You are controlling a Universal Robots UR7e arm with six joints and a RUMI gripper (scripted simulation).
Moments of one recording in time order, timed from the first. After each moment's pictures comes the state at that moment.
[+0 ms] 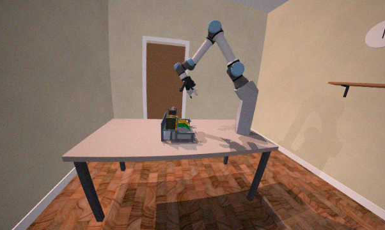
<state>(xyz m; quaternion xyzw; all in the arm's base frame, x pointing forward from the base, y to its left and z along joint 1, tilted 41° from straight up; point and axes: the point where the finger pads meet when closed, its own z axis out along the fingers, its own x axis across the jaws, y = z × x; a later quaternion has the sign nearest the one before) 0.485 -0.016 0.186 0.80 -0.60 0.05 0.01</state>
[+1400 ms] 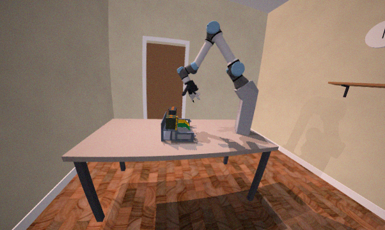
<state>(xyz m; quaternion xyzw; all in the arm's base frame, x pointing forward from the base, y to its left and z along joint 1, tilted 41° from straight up) 0.493 -0.004 0.138 0.80 -0.60 0.06 -0.01</state>
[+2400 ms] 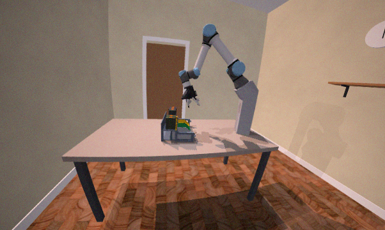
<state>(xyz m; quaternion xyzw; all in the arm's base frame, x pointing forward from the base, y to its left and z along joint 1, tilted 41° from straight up) 0.548 -0.004 0.108 0.88 -0.45 0.14 0.00</state>
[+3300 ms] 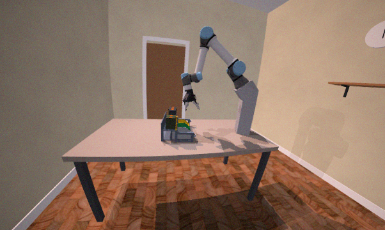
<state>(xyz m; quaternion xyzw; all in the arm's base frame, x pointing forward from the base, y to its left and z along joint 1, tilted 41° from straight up) 0.581 0.001 0.087 0.92 -0.32 0.20 0.02</state>
